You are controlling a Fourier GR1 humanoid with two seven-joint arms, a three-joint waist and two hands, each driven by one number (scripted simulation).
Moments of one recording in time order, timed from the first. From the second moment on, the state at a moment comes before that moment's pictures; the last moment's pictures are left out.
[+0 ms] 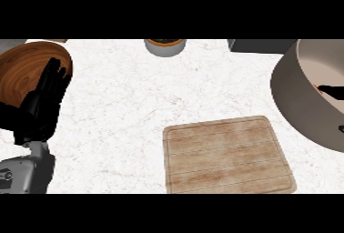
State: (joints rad) left arm -0.23 0.20 0.11 -1.62 0.08 0.11 0.22; right arm -0.57 -0.48 -0.56 -0.94 0.64 -0.08 -0.09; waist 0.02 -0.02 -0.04
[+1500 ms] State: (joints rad) left arm -0.23 0.18 0.12 -1.61 0.06 0.12 0.23; right arm -0.45 -0.88 -0.87 -0.41 0.20 0.33 -0.54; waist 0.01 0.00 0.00
